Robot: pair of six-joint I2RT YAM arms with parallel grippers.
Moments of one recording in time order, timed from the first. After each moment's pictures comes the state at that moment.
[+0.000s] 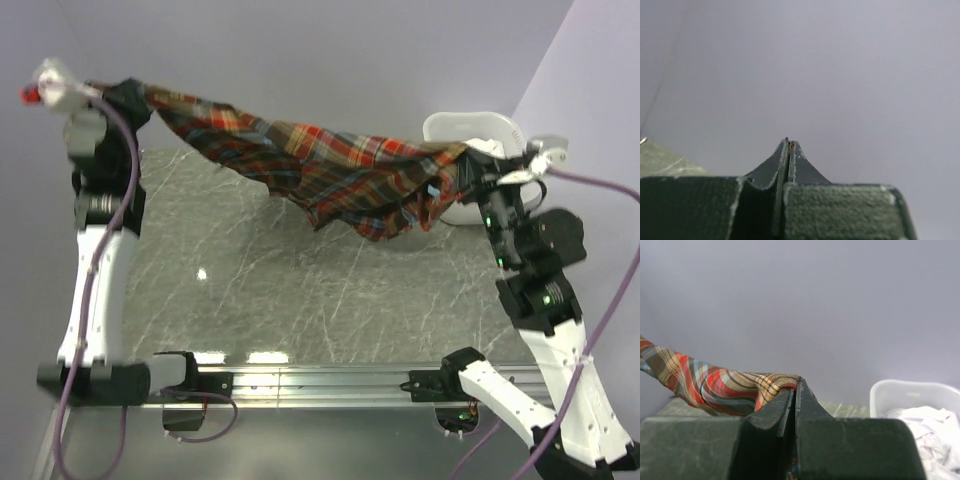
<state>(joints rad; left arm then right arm) 0.01 1.30 1.60 -0.03 -0.25 -0.59 0.36 0.83 1.26 -0.11 0.15 0.05</state>
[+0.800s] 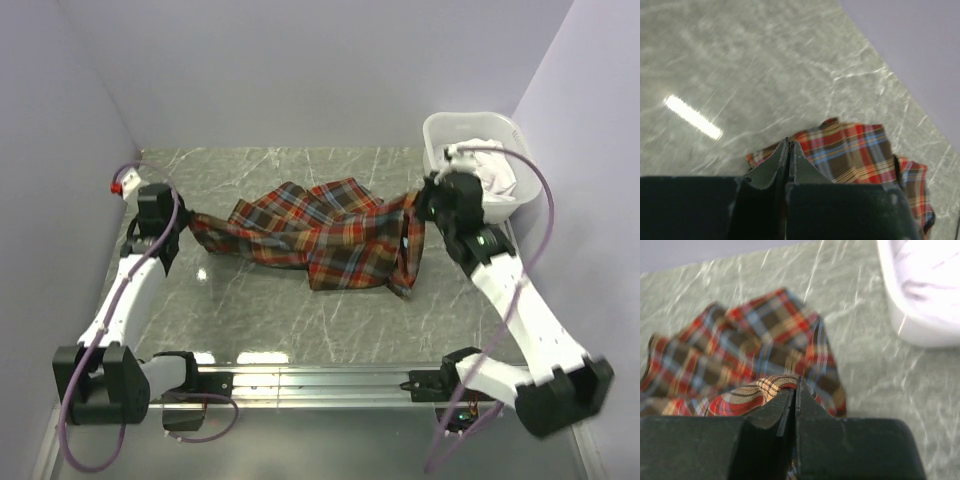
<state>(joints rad) 0.02 1.12 0.83 -0.20 -0.29 -0.75 0.32 1.02 1.02 -0.37 0.20 0.33</state>
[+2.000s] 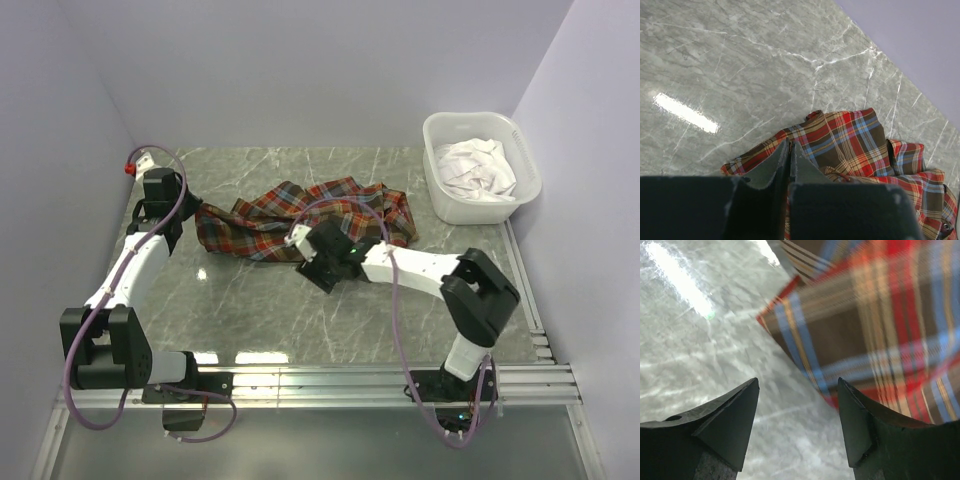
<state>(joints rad) 0.02 1.33 0.98 -0.14 -0.15 -0.67 0.86 1.69 1.09 -0.36 0.09 -0.20</state>
